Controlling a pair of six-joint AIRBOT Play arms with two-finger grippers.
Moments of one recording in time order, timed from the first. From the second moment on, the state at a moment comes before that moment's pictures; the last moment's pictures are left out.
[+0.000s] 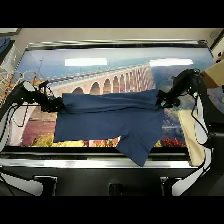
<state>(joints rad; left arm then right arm) 0.11 -1.74 1.42 1.20 -1.20 -1.54 -0.11 -1.89 1.72 1.85 -1.45 -1.39</state>
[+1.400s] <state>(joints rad) 0.46 -1.02 0.69 1.06 -1.29 -1.46 -0.41 -1.08 0.37 2.31 -1.29 -1.76</state>
